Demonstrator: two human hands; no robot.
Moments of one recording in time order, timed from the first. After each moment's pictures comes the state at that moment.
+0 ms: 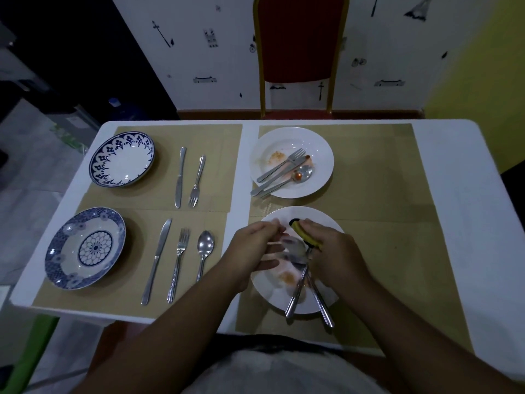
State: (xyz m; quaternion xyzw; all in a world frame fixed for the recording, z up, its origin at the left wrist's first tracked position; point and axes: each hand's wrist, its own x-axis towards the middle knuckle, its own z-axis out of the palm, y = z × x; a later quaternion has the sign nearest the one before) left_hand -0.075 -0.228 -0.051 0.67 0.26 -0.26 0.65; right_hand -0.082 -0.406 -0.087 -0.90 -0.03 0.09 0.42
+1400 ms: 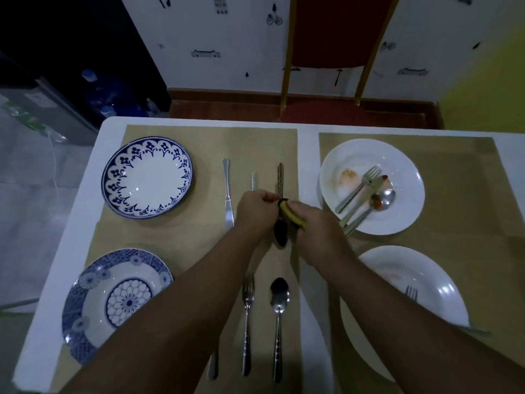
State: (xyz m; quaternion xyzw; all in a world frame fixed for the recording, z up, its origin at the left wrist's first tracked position) left_hand 0.111 -0.053 -0.133 0.81 0.21 -0.17 0.52; right_hand 0.064 -0.191 -0.128 -0.92 -0.01 0.10 0.38
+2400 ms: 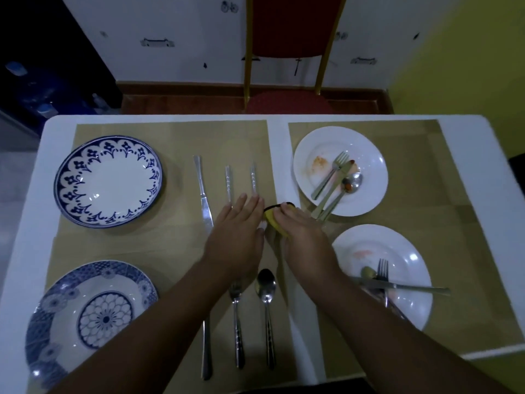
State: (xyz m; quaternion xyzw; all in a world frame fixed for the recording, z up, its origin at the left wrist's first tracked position) left_hand 0.057 -0.017 -0.141 0.95 -0.22 -0.14 0.18; right_hand 0.021 -0.179 -0.113 -0.96 -0.04 0.01 0.27
